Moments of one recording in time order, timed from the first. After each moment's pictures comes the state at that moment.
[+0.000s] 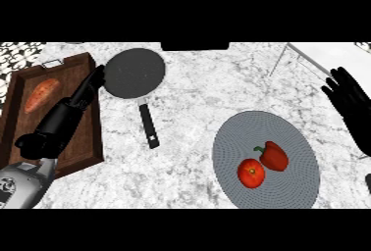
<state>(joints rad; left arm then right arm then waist) -0.28 0.55 -0.31 -1.62 0.19 0.12 0.02 -0.18 -0.52 -0.03 -1.53 -0.44 0.05 0.13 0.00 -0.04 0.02</state>
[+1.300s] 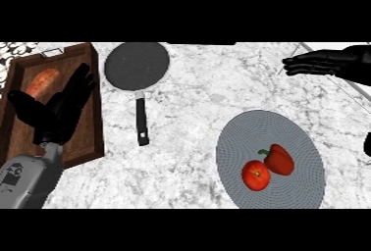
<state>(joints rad) -0.30 0.42 -0.16 -1.45 0.35 0.20 0.15 -0.70 -0.72 0.13 -1.19 -0.54 1.04 0.02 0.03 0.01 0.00</state>
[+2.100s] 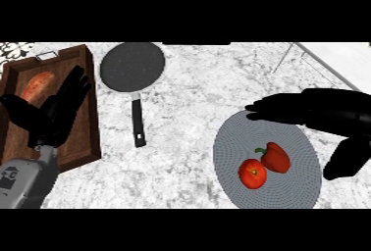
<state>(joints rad) -0.28 0.41 -0.12 -1.45 0.34 0.18 0.15 -0.56 -0.75 0.32 -1.69 0.28 0.86 -0.21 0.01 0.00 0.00</state>
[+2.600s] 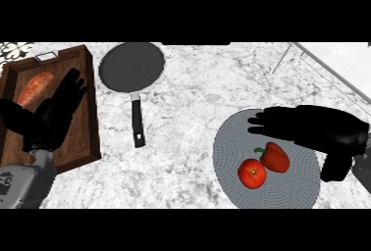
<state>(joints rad) -0.24 0.40 -0.08 -1.48 0.31 0.15 0.16 -0.46 -0.78 0.43 -1.67 0.64 0.69 -0.36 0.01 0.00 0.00</state>
